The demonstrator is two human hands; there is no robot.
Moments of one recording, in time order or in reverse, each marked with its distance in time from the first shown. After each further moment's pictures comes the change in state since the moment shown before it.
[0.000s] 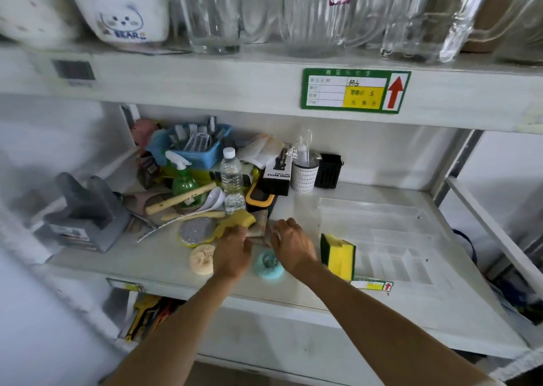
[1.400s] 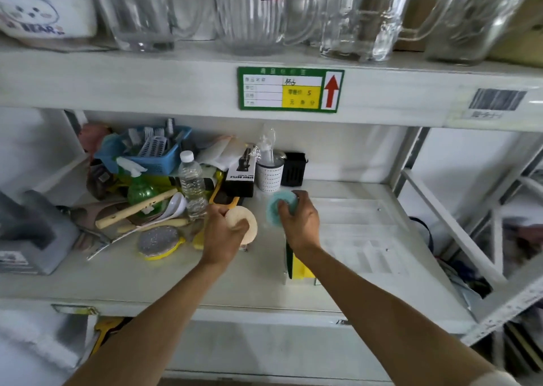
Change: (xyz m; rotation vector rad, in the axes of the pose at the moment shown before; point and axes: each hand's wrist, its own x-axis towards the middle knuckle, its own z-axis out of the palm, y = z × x) left_hand 0.024 0.073 0.003 -0.522 0.075 -0.125; right_hand 0.010 0.050 -0.061 0.469 0.412 0.268
